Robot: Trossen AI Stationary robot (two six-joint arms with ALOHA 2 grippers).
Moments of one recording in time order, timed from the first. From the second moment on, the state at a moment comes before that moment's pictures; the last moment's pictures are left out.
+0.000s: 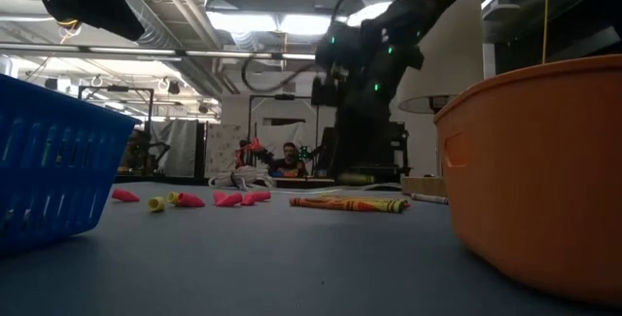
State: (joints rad) left arm -0.72 1.22 0.88 -0.89 -0.90 -1.14; right arm -0.25 1.95 1.29 -0.45 -0.19 -0.21
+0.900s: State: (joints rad) left arm -0.72 1.22 0.88 -0.86 -0.99 -1.14; right arm 0.39 1.74 1.29 -0.47 -0.31 0.32
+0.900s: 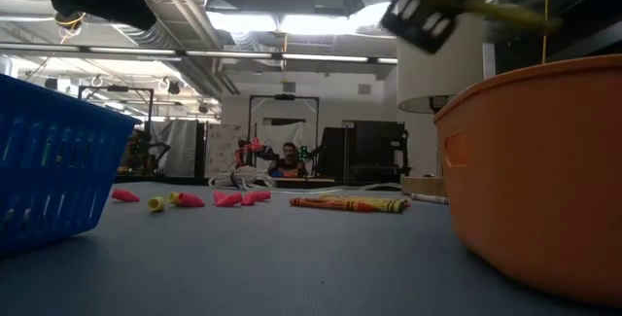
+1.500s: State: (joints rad) left arm -0.63 1.39 0.88 -0.26 -0.93 -0.60; right arm 0.66 1.74 1.29 -0.54 -0.01 0.45
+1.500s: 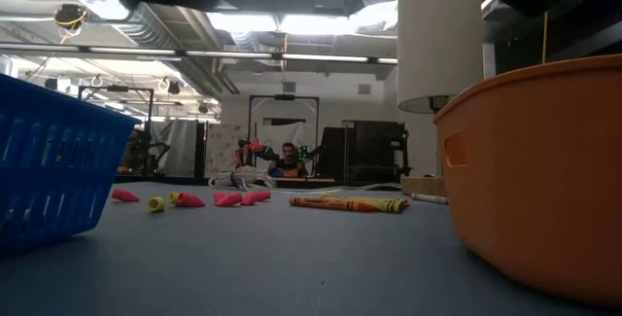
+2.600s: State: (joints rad) left arm -0.14 1.80 0.88 0.32 -0.12 -0.17; right arm 0.65 1.74 1.29 -0.56 -0.01 0.47
